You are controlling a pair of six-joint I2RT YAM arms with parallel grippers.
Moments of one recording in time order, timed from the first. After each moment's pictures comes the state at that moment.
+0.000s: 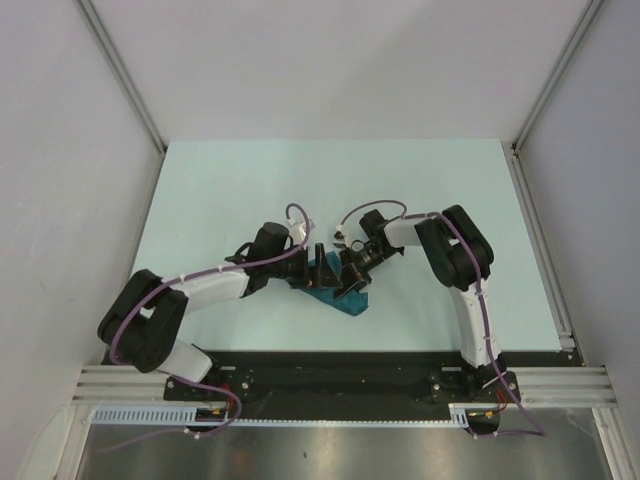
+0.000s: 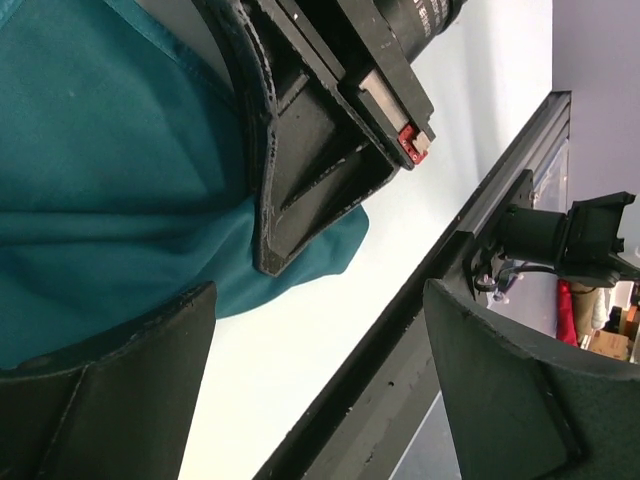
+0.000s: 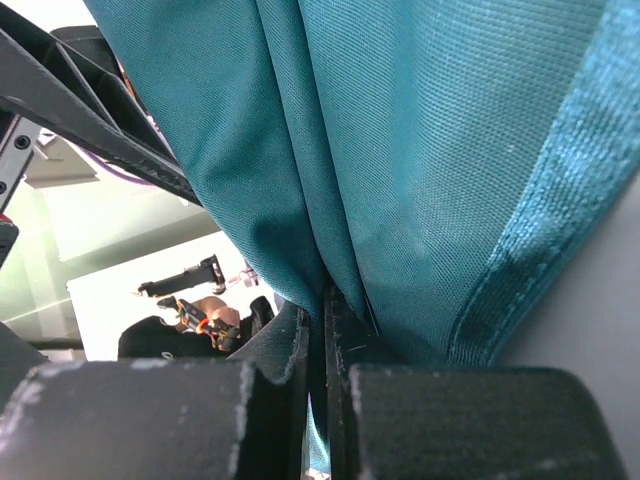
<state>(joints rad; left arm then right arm) -0.58 1.47 0.66 0.11 0.56 -0.64 0.52 2.22 1.29 -0.52 -1.15 0.14</state>
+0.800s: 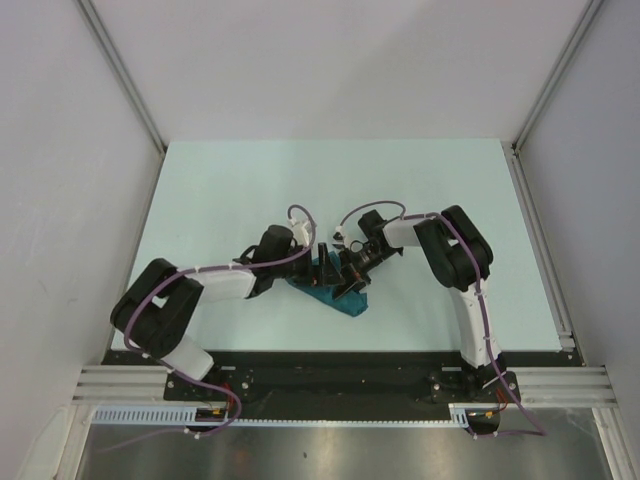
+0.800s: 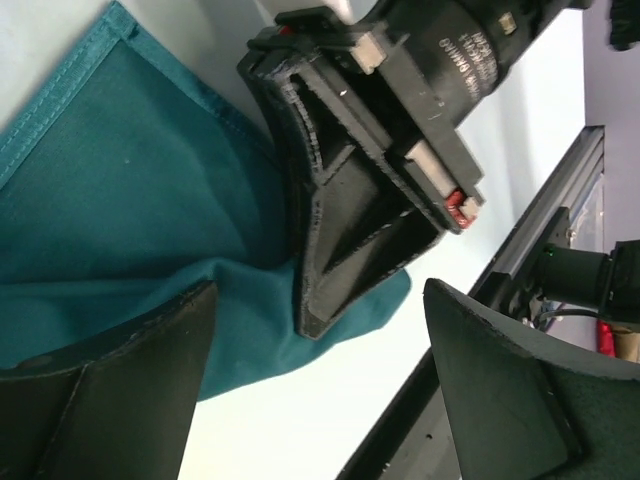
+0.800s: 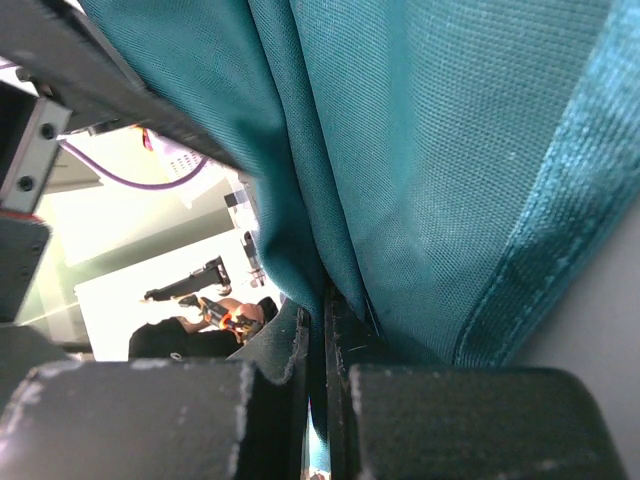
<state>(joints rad) -0.60 1.55 0.65 0.25 0.47 -0.64 0.53 2.22 1.29 -0.51 -1.14 0.18</state>
